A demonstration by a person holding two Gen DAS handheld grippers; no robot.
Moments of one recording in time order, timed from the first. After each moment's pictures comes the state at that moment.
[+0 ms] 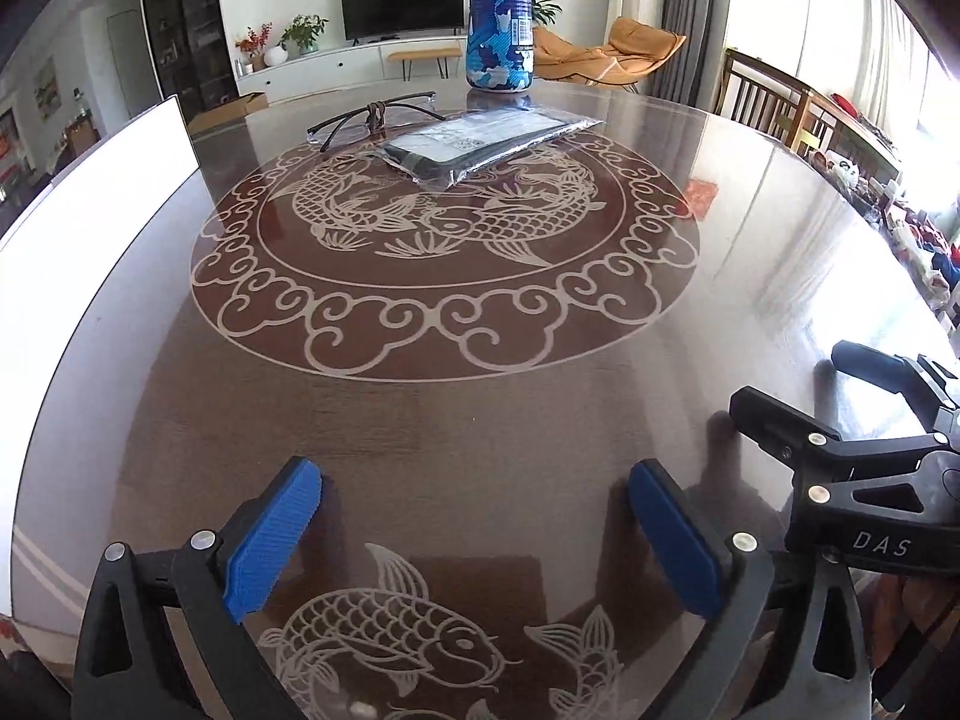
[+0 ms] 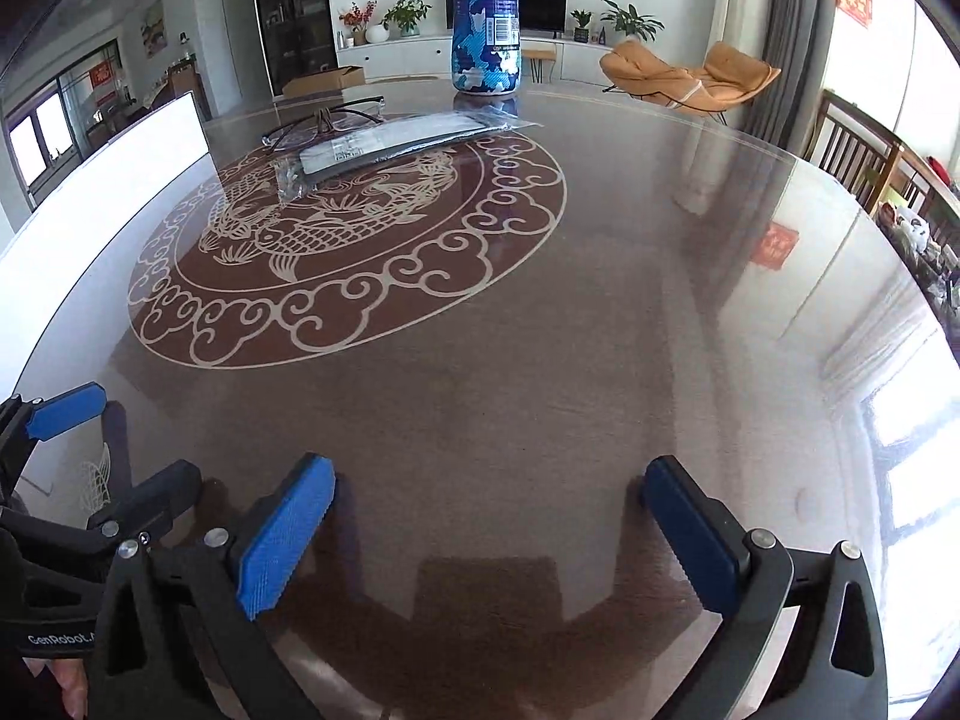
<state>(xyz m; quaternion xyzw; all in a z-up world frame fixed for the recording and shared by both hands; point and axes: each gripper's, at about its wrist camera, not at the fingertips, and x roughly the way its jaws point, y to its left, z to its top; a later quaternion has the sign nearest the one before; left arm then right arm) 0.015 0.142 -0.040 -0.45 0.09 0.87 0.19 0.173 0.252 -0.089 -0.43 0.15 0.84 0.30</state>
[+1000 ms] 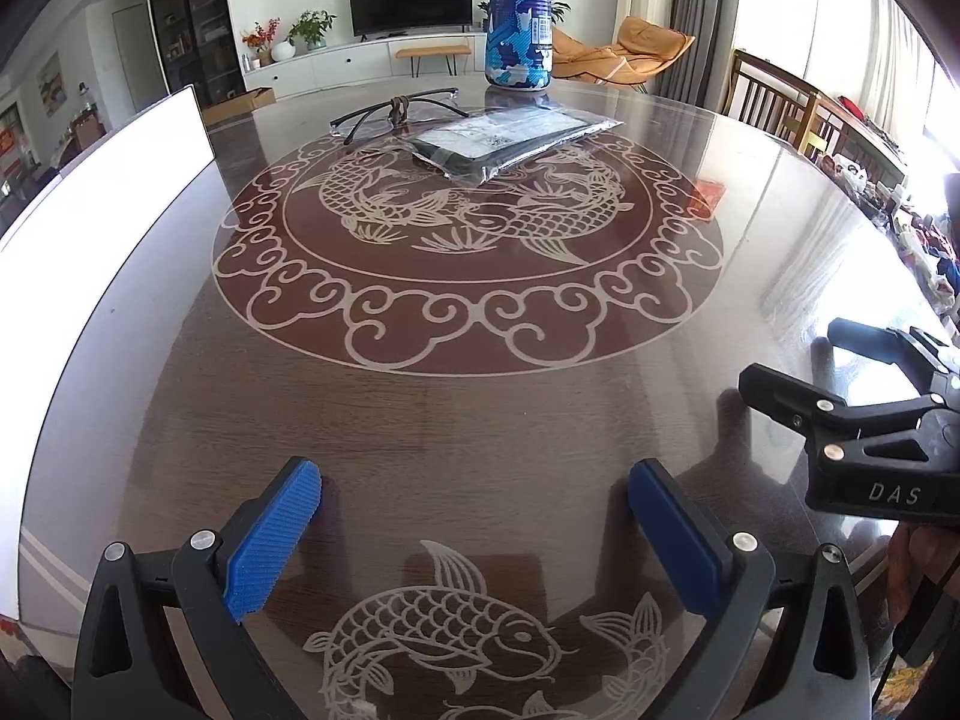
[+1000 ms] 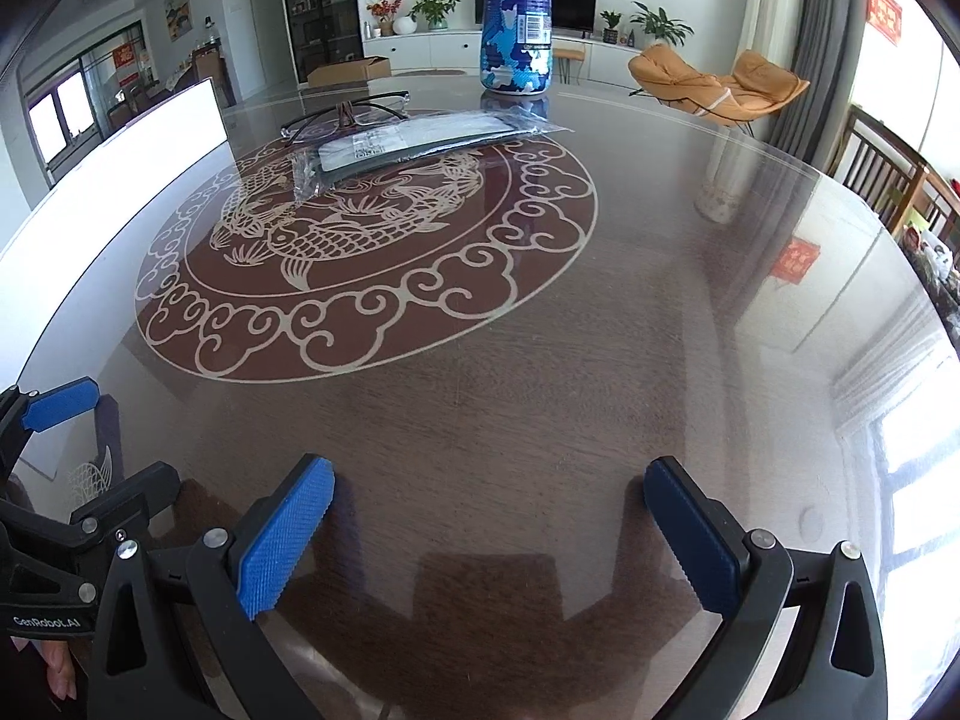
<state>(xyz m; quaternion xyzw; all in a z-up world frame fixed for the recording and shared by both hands) 0.012 0.128 -0.040 -0.45 0.09 0.87 0.18 0.154 0.264 -0.089 -0.44 0.13 0.85 0.26</state>
